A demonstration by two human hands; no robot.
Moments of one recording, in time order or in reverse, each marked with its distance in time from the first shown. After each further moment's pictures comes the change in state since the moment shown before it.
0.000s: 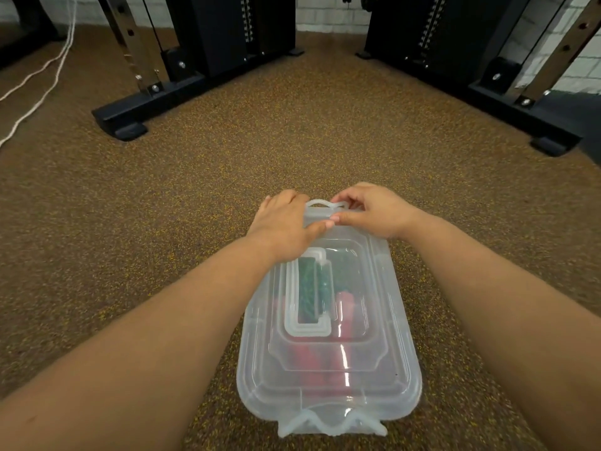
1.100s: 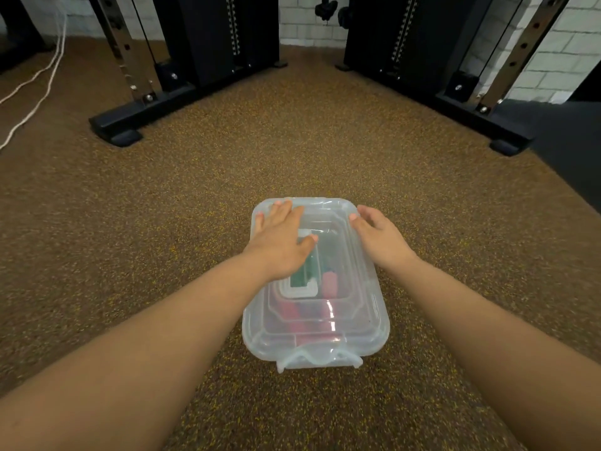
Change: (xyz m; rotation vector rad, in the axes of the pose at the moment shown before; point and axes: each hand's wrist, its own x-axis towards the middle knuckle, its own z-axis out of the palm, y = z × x) left_hand -0.067 0.017 0.003 -0.085 -0.088 0.012; right_hand -0.090 -0.019 0.034 0.600 0.292 0.416
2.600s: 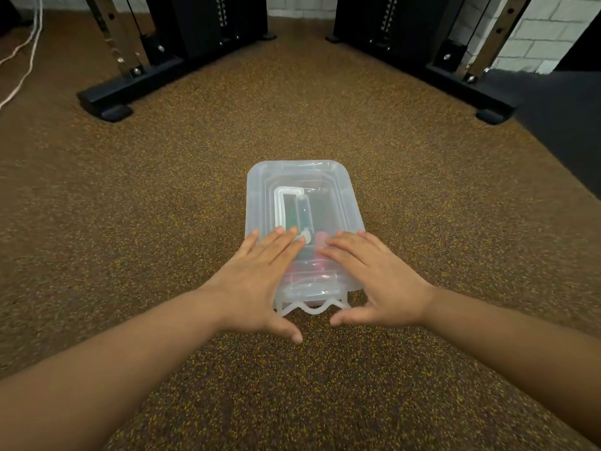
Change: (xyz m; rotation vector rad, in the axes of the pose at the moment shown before) left_hand -0.129 -0.013 0.020 0.359 -0.186 0.325; right_hand -0.134 0.035 -0.011 -0.963 -0.295 -0.775
